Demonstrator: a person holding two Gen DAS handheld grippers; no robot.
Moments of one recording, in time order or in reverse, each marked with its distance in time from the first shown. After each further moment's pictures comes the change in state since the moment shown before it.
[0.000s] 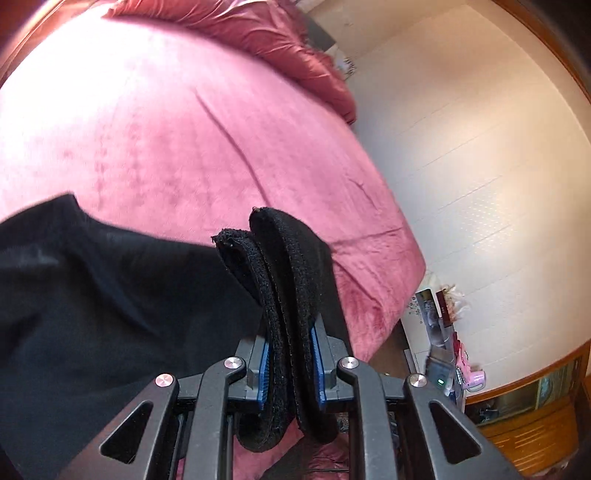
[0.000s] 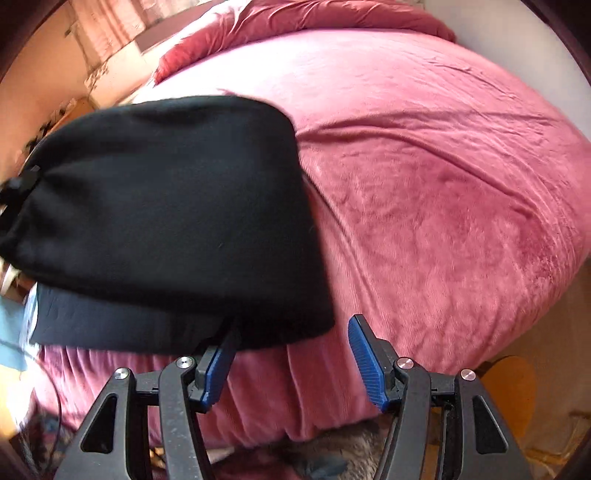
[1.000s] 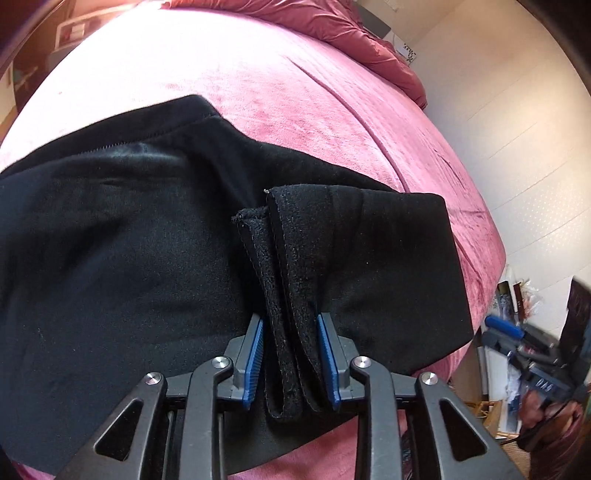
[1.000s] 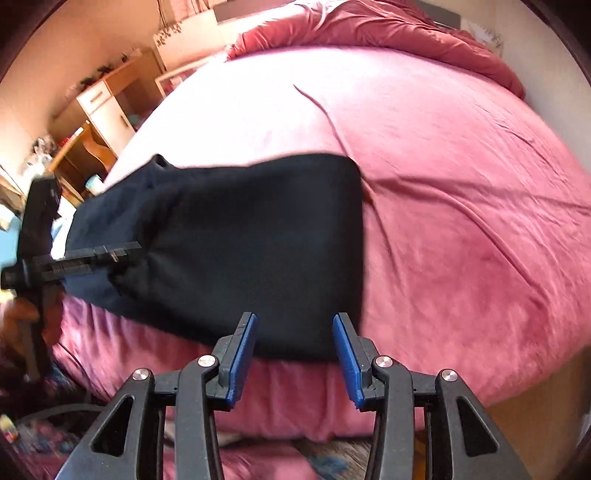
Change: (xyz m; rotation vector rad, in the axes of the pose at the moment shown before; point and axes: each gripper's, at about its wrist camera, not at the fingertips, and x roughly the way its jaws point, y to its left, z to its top) left arm 0.020 0.061 -0.068 -0.010 0.023 0.328; right arm -0.020 0.052 0.037 -0.298 0.028 0.106
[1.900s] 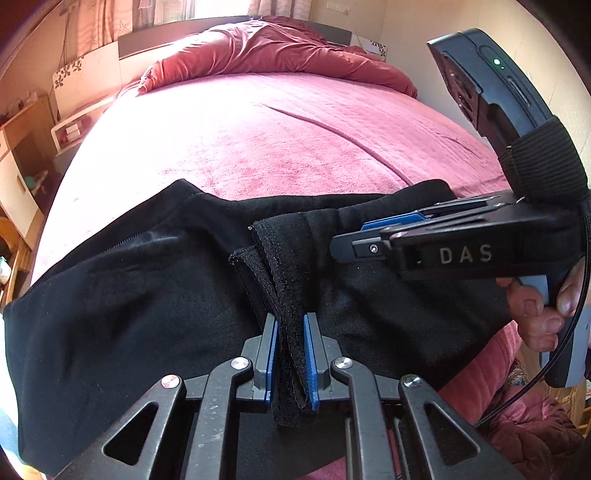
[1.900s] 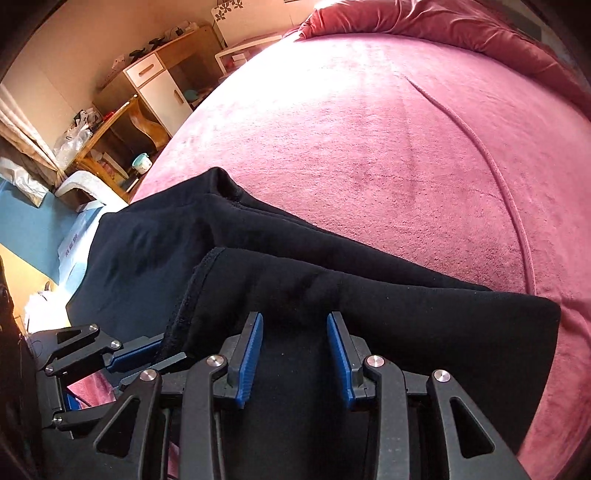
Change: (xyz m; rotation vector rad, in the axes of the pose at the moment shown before) left arm -0.016 -0.092 -0.043 0.277 -0.154 0.253; right arm 0.102 0.095 0.095 -0.146 0.084 0.168
